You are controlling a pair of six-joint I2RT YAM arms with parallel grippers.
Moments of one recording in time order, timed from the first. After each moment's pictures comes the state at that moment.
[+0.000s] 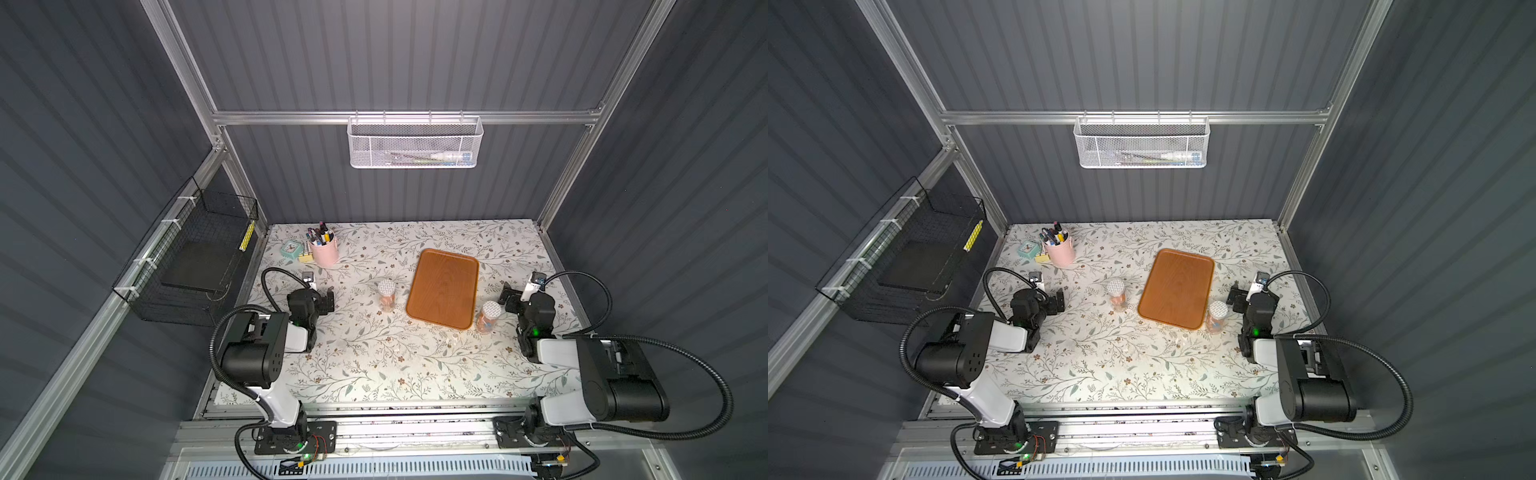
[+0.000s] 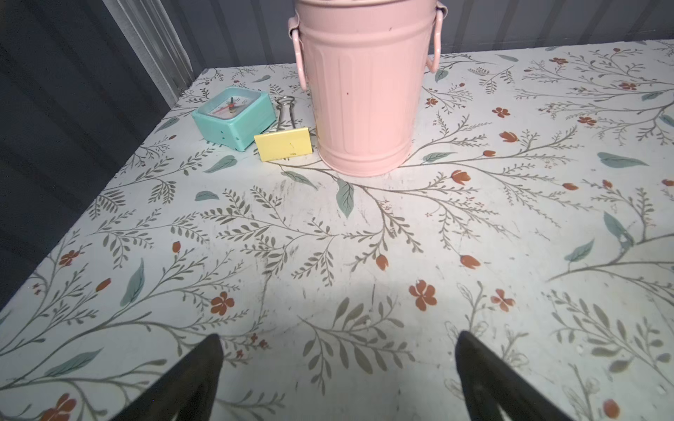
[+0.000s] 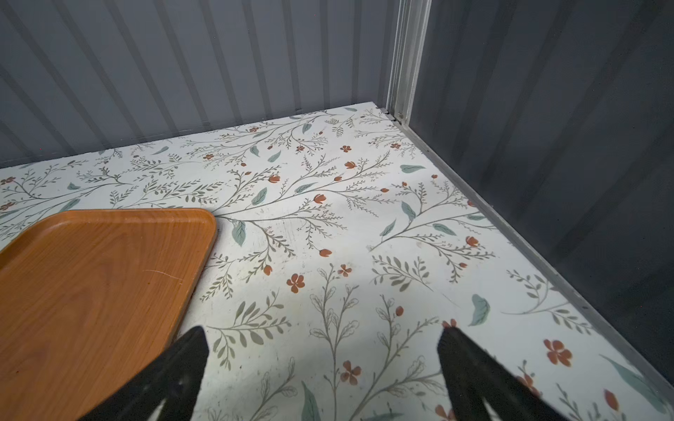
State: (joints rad) left arm -0.07 1.71 0.46 0.83 -0.11 0.03; right arm -0.03 1.45 0.31 0.86 0.18 0.09
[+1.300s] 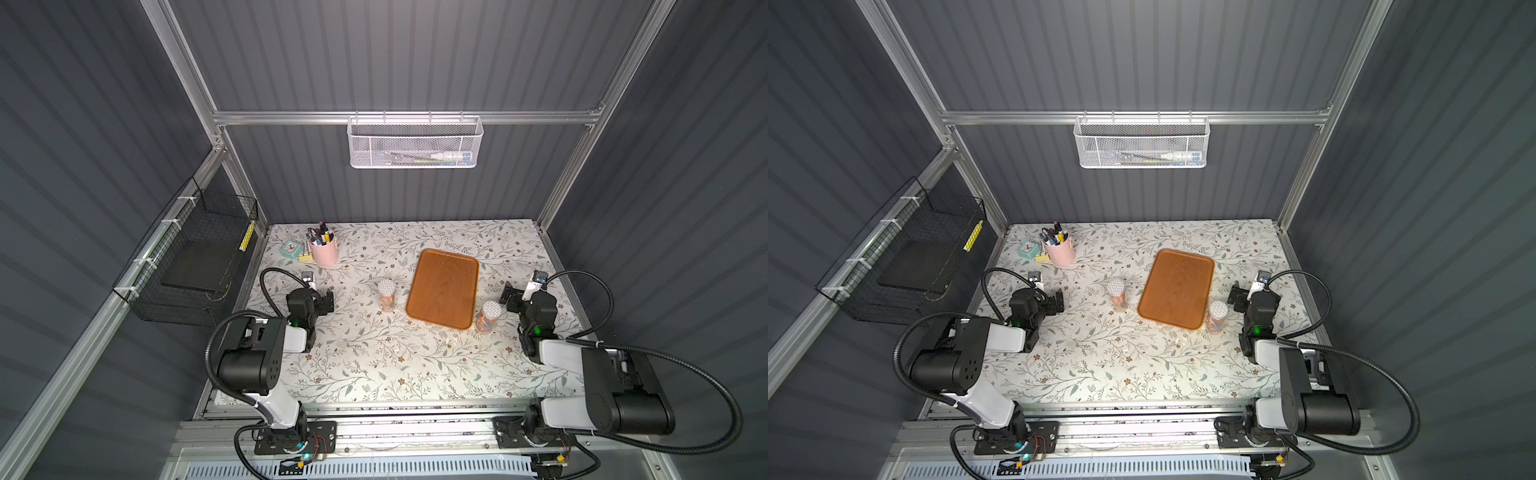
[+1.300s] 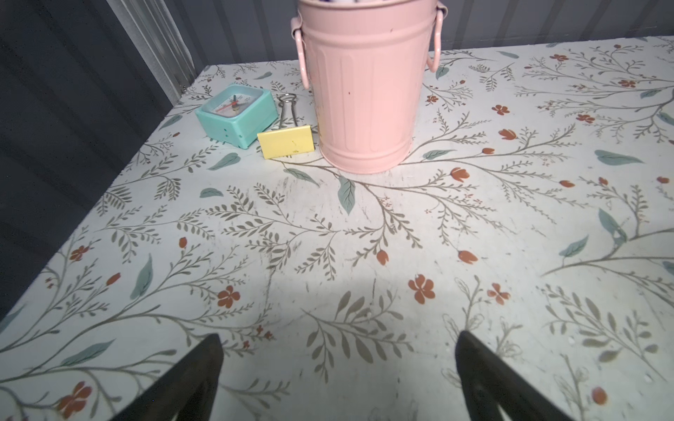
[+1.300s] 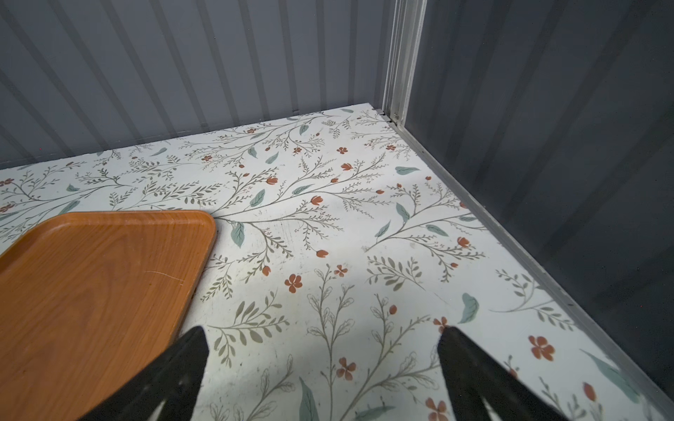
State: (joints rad) left arm -0.07 1.62 0.46 0.73 -0.12 0.03; right arm -0.03 1.34 0.35 0.71 0.20 0.09
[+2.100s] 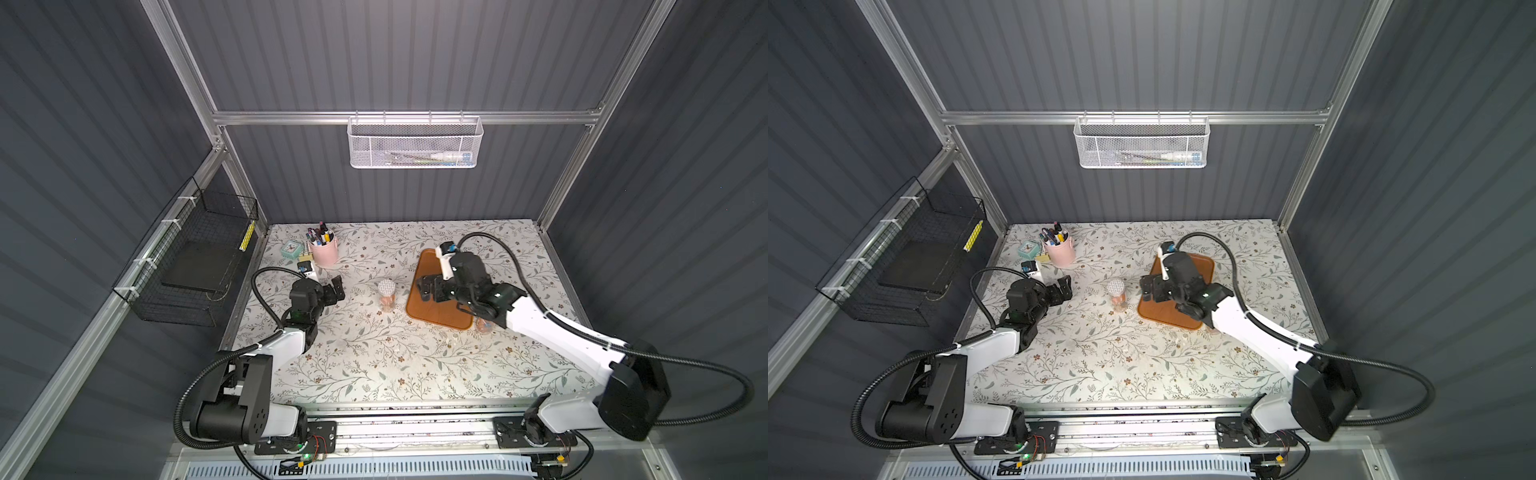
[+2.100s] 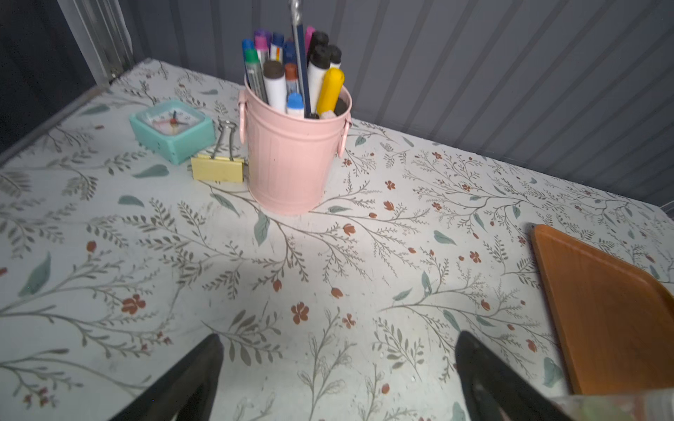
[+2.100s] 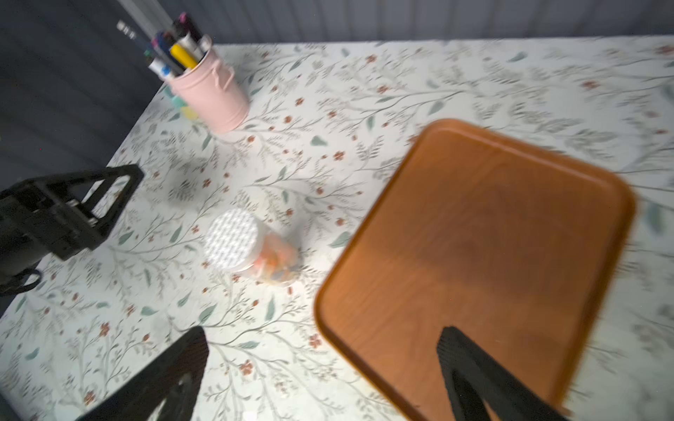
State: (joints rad) left arm -0.16 1.39 0.52 0.47 -0.02 -0.33; right arm 0.72 1.47 1.14 -0.34 0.07 0.38
